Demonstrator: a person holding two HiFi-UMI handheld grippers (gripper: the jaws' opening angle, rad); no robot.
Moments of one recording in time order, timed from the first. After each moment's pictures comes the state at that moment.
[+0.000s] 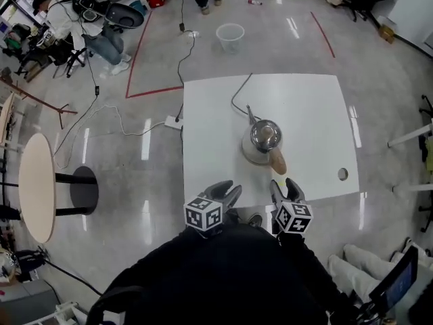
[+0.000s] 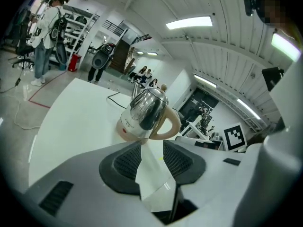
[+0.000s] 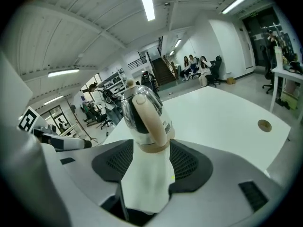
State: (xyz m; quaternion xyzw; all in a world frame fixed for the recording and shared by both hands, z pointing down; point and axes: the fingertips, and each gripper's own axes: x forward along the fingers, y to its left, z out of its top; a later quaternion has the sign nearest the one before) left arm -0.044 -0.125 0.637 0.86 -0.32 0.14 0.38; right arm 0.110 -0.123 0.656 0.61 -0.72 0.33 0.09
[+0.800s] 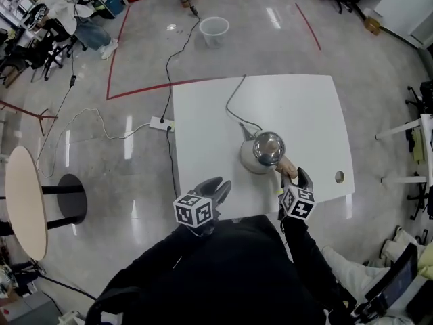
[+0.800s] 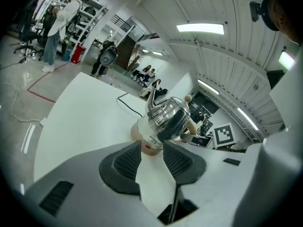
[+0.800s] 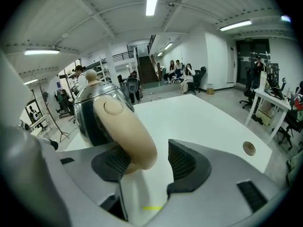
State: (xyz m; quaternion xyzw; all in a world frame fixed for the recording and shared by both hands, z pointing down) left arm -0.076 -0.198 0.650 0.84 -0.30 0.13 0.43; right arm 0.168 -0.196 0.663 0.71 -0.62 0.30 0.17
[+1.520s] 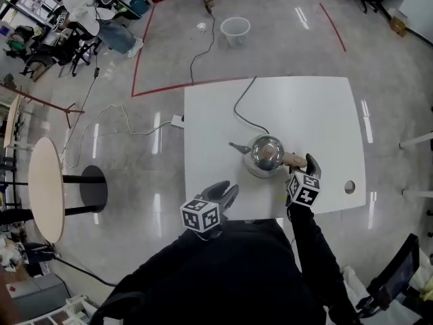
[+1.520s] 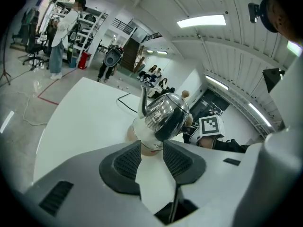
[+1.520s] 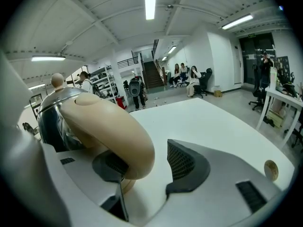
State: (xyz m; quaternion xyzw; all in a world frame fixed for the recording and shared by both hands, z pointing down) left arm -0.040 -0.186 0.644 0.82 -0.36 0.16 0.41; right arm 0.210 -0.262 0.684 0.69 -0.66 0.28 0.14
